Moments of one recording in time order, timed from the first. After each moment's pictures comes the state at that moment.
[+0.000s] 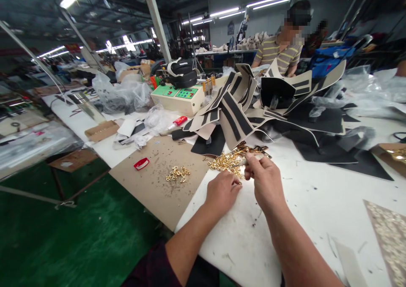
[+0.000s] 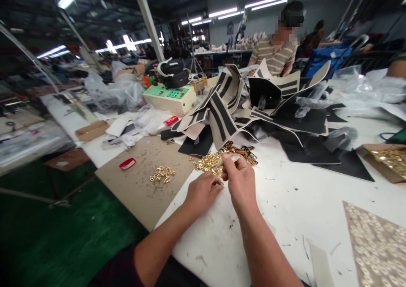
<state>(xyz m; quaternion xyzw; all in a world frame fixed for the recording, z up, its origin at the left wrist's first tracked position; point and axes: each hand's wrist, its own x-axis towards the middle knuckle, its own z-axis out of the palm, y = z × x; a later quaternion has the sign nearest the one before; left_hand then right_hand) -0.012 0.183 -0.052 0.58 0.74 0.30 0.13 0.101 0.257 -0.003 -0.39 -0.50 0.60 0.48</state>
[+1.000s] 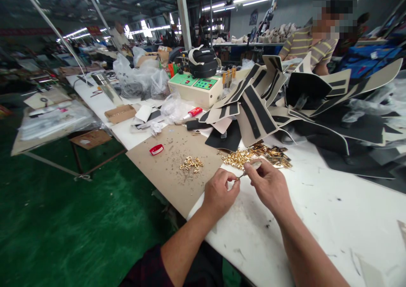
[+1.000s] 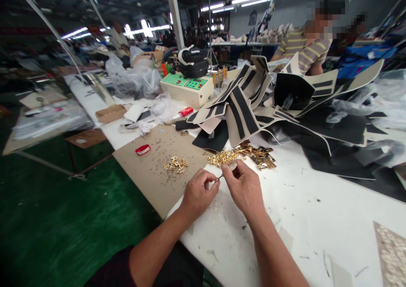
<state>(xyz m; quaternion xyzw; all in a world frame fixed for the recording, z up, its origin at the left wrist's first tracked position) -0.031 0.139 -0.066 0.49 0.74 0.47 0.05 0.092 0.239 -0.016 -0.39 -0.74 0.44 0.33</state>
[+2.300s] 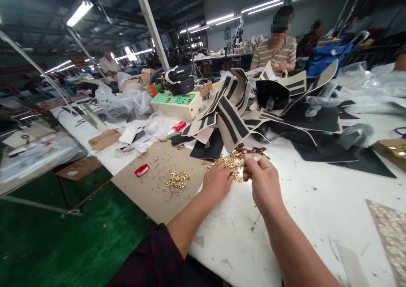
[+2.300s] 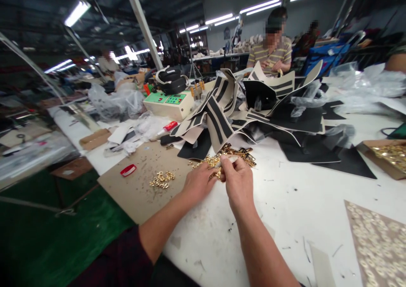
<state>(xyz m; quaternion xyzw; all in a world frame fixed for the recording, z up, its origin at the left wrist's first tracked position) -0.032 0.212 -0.036 0.64 0.75 0.15 0.02 0.101 0.261 -0.003 -0.38 -0.46 0.63 0.50</state>
